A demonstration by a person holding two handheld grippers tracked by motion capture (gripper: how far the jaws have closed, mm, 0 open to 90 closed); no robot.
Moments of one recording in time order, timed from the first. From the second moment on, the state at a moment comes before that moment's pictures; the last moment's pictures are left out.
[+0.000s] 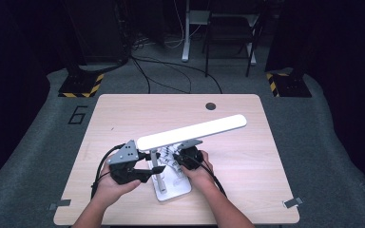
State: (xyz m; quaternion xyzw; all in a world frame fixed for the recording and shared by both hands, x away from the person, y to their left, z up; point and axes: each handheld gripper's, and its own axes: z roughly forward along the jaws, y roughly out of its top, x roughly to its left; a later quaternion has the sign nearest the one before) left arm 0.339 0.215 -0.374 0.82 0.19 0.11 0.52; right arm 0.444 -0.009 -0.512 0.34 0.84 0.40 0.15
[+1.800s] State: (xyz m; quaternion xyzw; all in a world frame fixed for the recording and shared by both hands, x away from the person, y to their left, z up) left arm 0.338 0.213 -0.374 0.82 0.20 0.12 0.52; right arm 0.346 -0.017 -0.512 0.26 0.86 0.42 0.11
